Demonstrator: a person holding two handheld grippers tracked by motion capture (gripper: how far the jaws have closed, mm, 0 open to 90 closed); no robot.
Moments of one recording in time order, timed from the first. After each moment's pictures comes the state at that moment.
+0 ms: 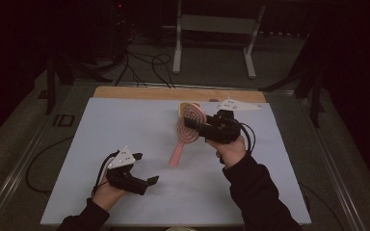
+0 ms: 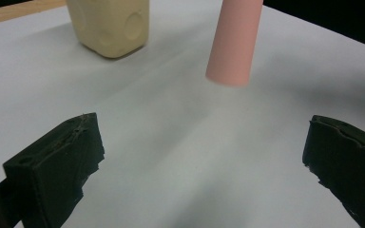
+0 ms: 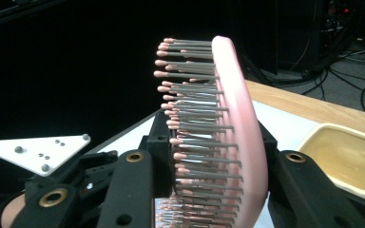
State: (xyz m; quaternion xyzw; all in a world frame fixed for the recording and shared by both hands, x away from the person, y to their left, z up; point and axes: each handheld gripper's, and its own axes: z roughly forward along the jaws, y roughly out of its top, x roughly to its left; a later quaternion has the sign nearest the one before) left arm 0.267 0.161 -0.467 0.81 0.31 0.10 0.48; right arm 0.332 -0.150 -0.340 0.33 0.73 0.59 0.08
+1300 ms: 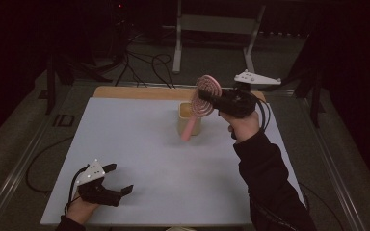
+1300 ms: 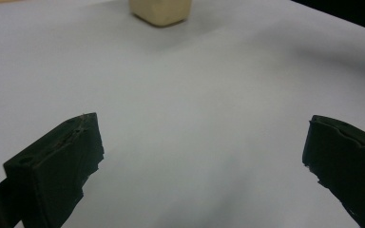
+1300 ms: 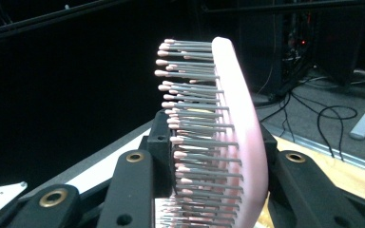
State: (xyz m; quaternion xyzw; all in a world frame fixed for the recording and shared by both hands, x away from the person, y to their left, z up) left arm 0.236 0.231 -0.494 0.79 0.35 0.13 0.49; right arm 0.371 -0.178 -0.292 0.35 0.71 0.60 0.14
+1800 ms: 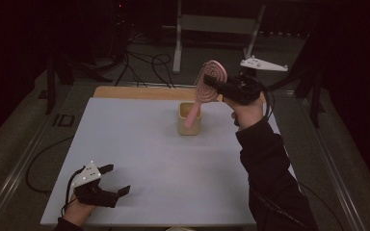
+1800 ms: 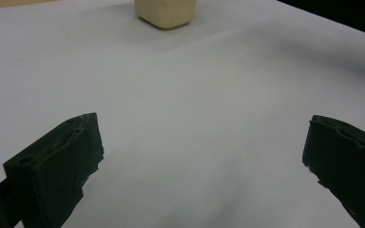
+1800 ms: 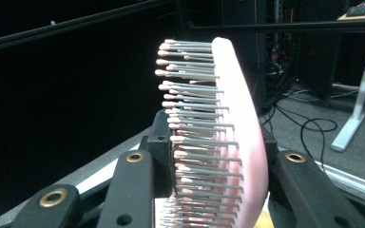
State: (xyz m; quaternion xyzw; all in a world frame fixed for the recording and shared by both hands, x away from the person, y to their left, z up) left arm 0.233 0.235 -0.494 0.78 0.35 0.13 0.50; right arm 0.391 -0.184 -0.271 0.35 0.70 0.60 0.17
